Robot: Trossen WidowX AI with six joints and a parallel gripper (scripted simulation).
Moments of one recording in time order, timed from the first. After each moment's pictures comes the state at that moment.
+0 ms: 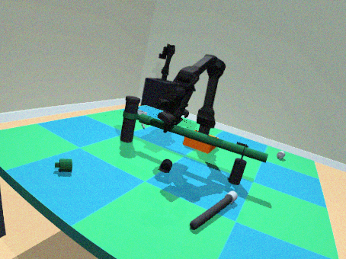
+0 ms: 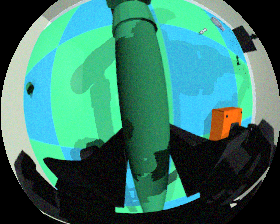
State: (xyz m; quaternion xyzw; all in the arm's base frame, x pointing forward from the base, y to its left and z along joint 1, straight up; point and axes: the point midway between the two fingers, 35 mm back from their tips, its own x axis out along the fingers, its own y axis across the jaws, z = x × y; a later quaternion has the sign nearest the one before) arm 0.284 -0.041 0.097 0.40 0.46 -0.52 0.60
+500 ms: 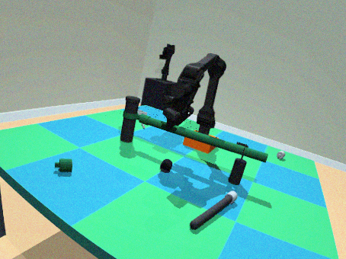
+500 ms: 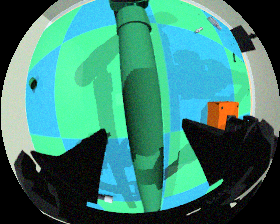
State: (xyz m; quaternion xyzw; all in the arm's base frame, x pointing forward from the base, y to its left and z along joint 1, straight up) arm 0.281 -0.021 0.115 0.40 0.46 -0.52 0.60
